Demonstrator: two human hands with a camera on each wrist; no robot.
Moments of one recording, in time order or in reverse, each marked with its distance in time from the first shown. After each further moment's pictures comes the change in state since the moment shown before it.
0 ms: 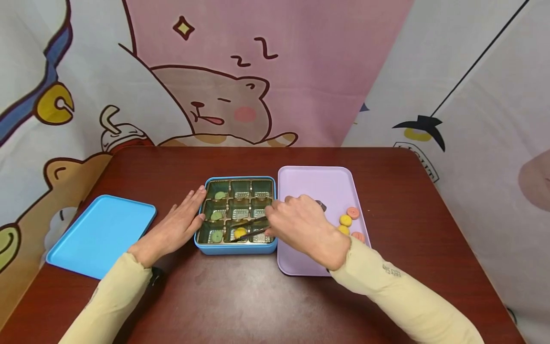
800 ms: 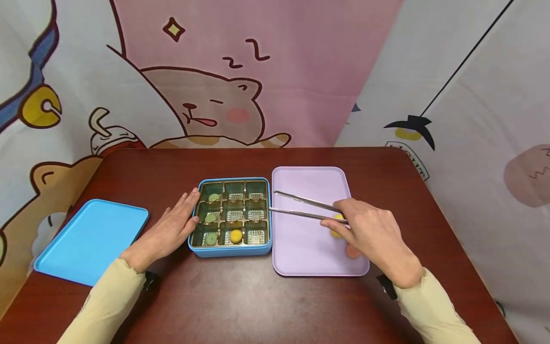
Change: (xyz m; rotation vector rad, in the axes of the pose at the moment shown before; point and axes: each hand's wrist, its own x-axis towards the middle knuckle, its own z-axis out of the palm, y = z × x) left_hand 0.000 0.000 0.001 -0.010 0.011 0.003; right_hand -0.118 0.067 0.012 0.224 0.054 0.436
